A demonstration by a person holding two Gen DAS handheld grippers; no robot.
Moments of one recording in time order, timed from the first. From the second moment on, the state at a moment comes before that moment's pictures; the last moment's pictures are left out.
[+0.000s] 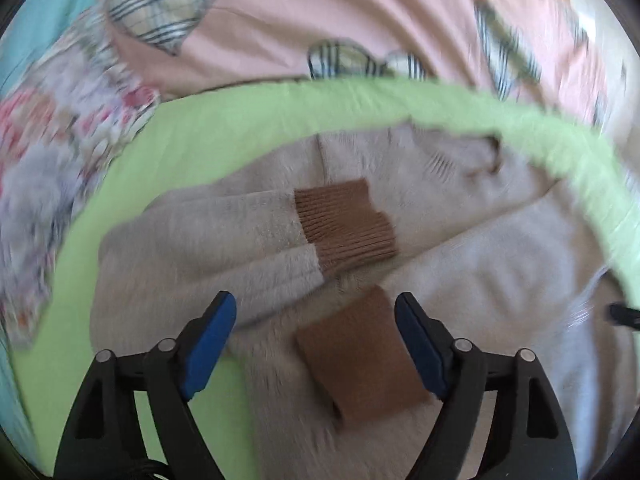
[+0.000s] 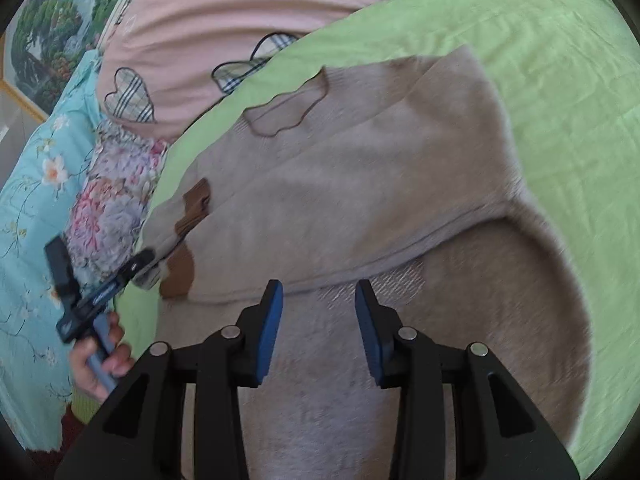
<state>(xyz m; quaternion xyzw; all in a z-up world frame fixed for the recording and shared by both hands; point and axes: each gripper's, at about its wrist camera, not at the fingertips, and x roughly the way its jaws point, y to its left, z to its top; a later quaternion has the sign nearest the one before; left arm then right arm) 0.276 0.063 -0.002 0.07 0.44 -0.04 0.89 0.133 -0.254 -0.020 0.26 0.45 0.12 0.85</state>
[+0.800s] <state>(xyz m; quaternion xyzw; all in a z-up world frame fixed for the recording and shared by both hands) 0.263 -0.067 0.031 -0.08 0.39 -0.26 0.88 0.105 -0.304 -0.007 0.31 0.39 0.04 0.87</state>
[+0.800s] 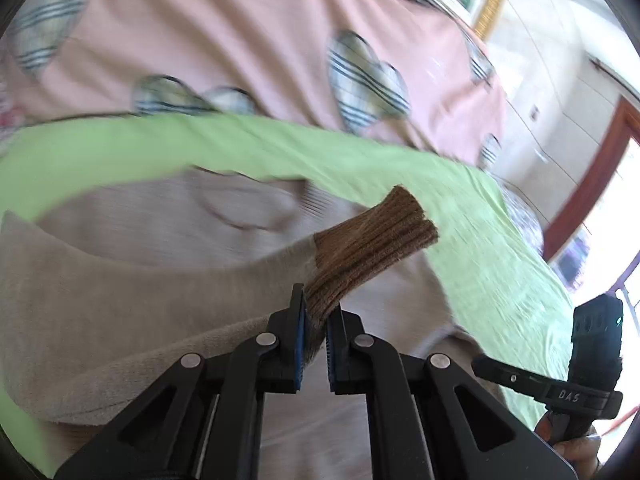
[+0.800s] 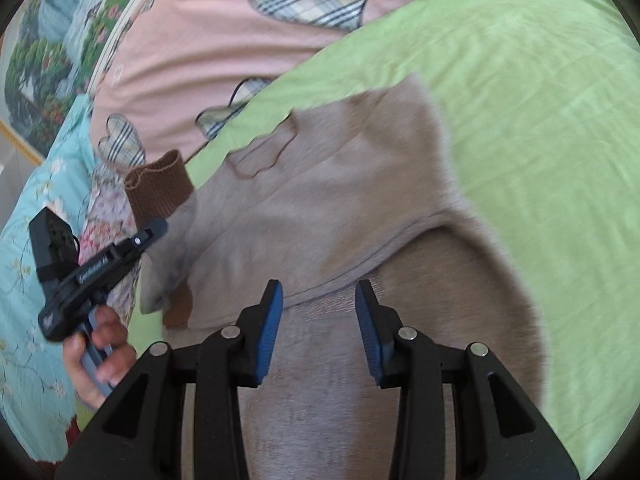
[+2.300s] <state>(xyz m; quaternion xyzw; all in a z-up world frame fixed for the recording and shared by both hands) 0.237 0.148 -0.047 -0.16 0.41 0.06 0.89 0.167 -0.323 -0.023 0.28 0.37 0.02 0.88</state>
